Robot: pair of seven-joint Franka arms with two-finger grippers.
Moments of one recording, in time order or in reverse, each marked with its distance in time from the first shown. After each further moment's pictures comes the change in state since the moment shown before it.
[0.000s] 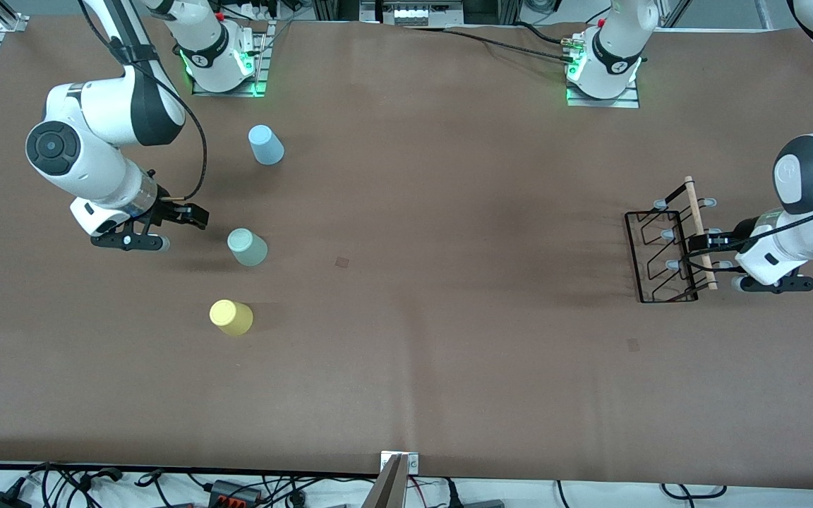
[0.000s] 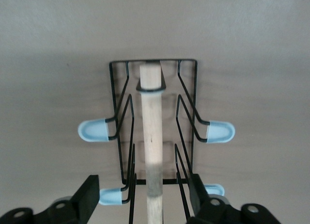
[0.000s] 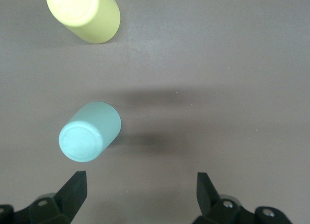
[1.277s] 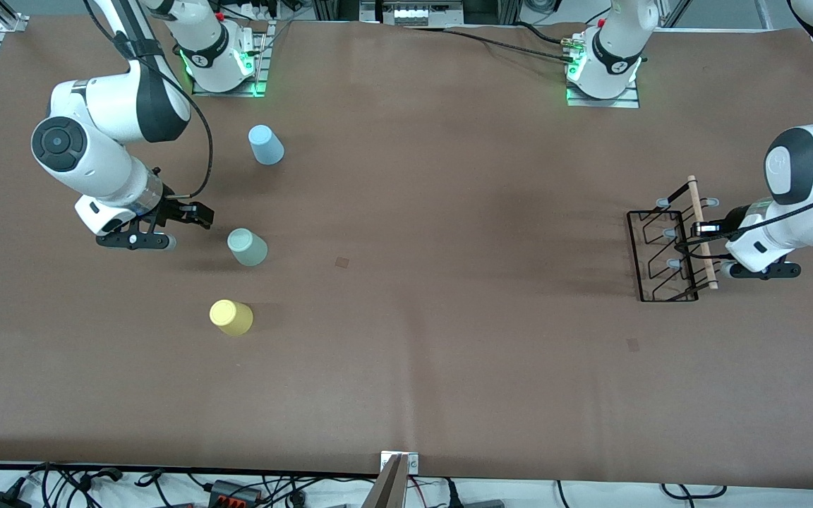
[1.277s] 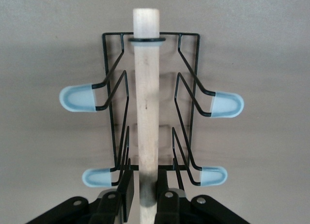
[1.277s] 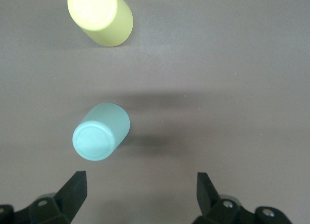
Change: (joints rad) left arm 0.011 -0.041 -0.006 -0.078 0.001 0.007 0.002; right arm 0.024 -0.006 0.000 0.015 0.000 -0.008 0.000
